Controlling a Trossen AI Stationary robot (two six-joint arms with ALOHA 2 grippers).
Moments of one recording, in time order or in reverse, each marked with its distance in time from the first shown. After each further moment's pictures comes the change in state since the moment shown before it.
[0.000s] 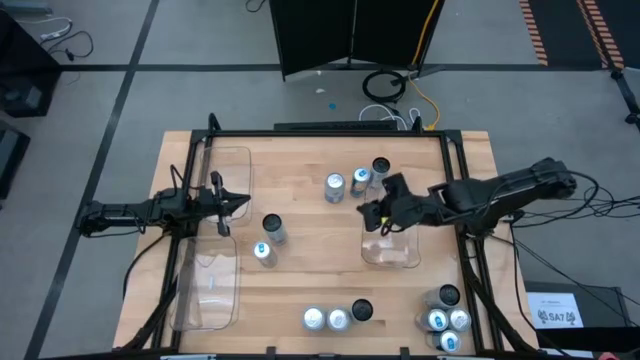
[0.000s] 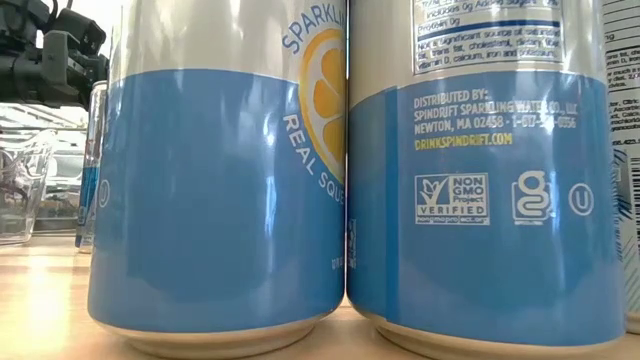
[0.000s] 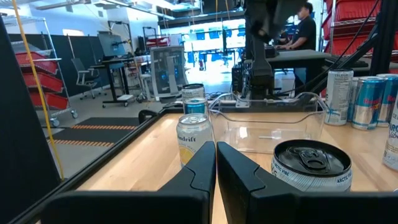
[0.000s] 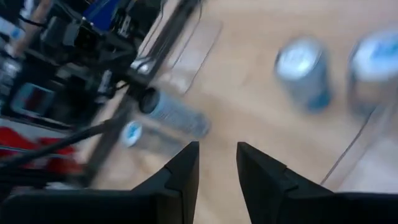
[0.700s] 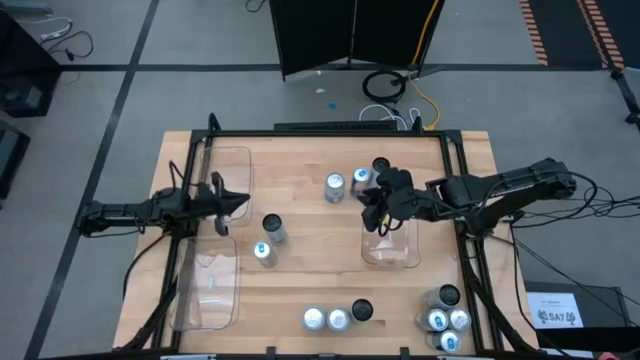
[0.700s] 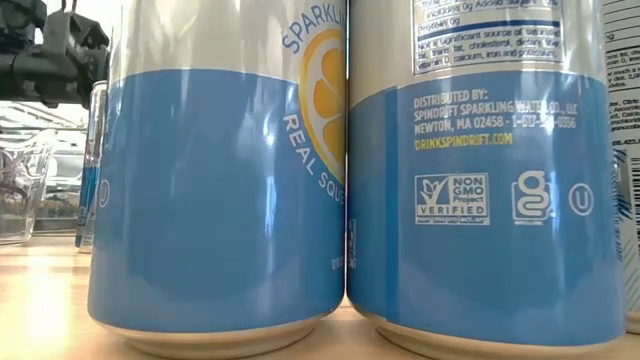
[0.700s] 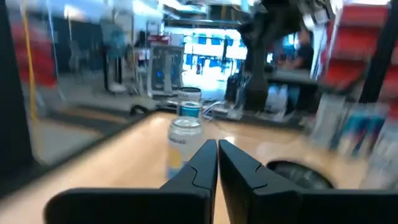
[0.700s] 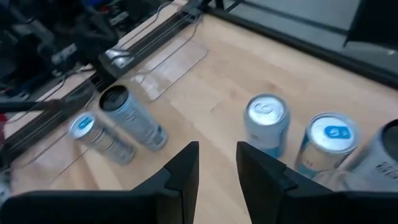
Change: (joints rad) left arm 0.000 0.000 0.000 0.033 0.000 -0.263; right arm -0.045 0.006 -0.001 0.001 0.024 -0.344
